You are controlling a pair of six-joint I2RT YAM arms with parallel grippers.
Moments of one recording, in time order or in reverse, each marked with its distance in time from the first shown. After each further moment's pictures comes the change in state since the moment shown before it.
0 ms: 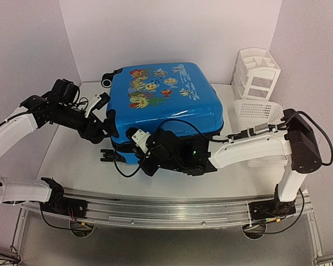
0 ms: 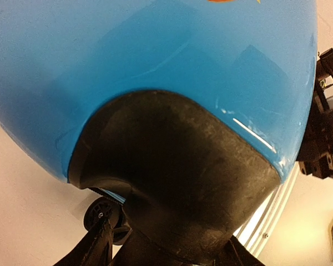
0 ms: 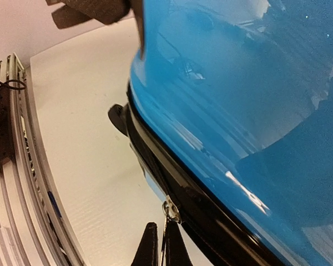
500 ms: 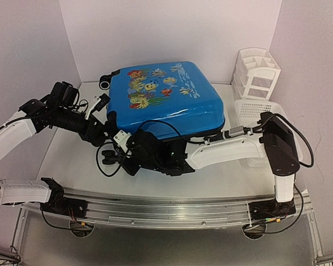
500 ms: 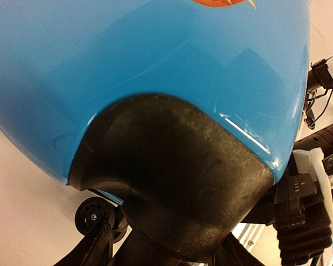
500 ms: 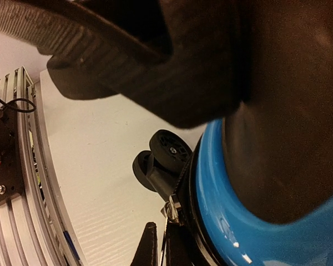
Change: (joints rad) left arm -0.037 -0.044 -0.044 0.045 0.015 -0.108; right arm 0.014 0.203 0.233 0.026 -0.030 -0.013
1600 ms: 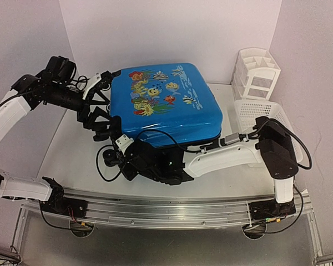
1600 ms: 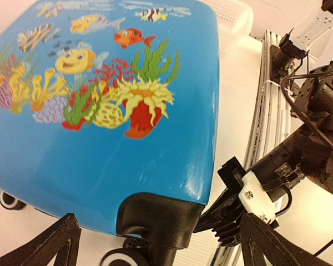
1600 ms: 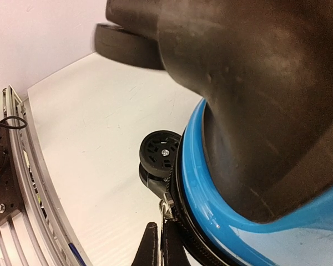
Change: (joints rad) left arm -0.007 0.118 0.354 -0.175 0.071 0.374; right arm 0.040 0.026 -0.024 0.056 0.140 0.126
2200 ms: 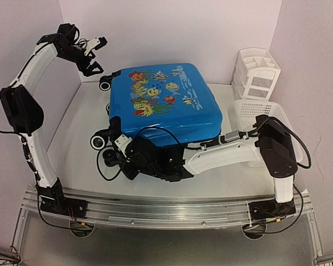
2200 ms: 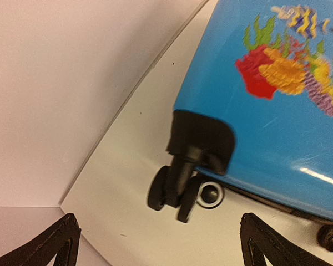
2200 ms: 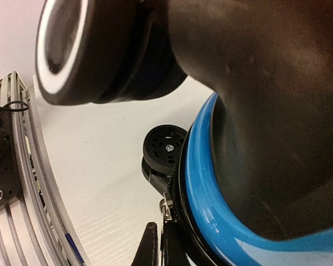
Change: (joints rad) left arm 0.388 0.764 0.861 -0.106 -0.164 0.384; right arm -0.021 0.002 0.009 -0.031 -0.075 -0.048
